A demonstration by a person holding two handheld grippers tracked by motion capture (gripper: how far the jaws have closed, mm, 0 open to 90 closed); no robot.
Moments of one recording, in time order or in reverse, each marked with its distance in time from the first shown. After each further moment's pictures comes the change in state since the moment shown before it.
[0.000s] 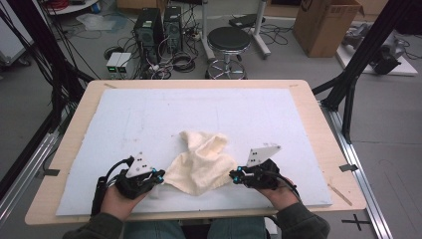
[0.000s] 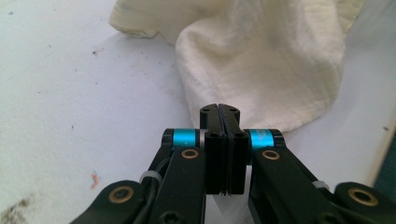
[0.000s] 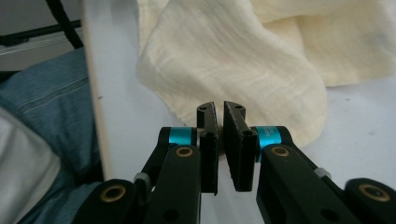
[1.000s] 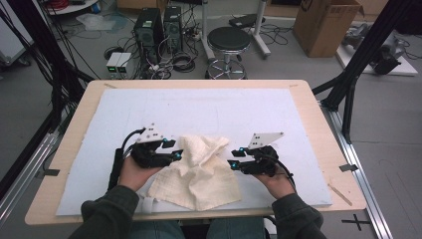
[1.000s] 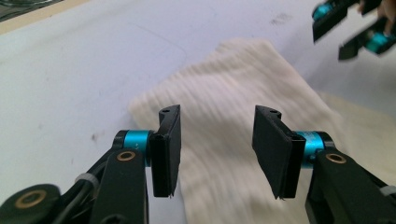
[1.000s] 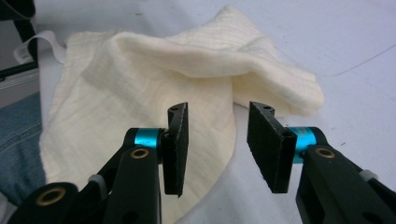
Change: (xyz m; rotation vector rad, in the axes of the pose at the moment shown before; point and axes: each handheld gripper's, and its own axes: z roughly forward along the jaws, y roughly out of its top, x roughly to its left) left arm 0.052 0.066 0.065 -0.101 -0.087 -0.057; right arm -0.040 0.011 0.007 -0.090 -0.079 0.079
